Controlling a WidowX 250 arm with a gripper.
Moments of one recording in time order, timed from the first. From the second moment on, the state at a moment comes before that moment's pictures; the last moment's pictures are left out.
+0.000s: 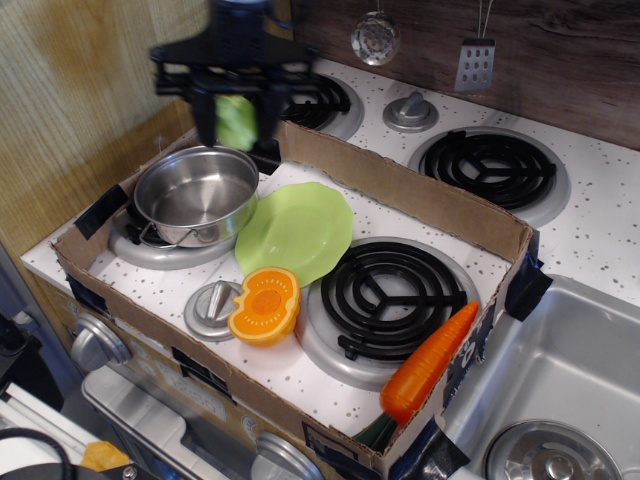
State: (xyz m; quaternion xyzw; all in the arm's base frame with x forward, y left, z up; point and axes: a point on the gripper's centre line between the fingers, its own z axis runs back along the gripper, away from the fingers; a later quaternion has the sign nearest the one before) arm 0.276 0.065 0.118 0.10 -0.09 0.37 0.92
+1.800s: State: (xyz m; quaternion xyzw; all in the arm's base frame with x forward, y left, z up) arm 0.299 -0.043 0.024 -0.06 -0.08 0.39 0.92
